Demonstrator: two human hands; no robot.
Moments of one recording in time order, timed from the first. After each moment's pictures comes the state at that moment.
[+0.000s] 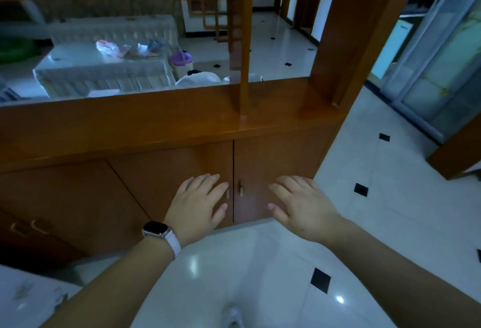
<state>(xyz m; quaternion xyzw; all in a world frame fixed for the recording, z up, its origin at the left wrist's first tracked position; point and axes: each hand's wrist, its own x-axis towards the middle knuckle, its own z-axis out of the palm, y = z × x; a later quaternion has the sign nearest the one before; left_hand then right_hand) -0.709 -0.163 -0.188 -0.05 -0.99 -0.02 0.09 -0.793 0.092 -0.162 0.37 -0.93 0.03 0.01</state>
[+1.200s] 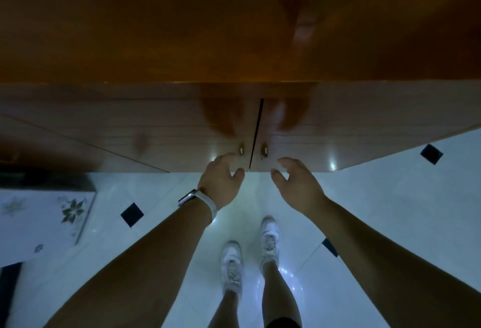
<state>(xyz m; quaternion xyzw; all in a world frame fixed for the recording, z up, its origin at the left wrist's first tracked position) -0.903 -0.192 -0.453 0.31 -0.87 -0.37 -0.10 -0.998 -0.019 -0.440 0.16 -0.89 0.27 -0.33</state>
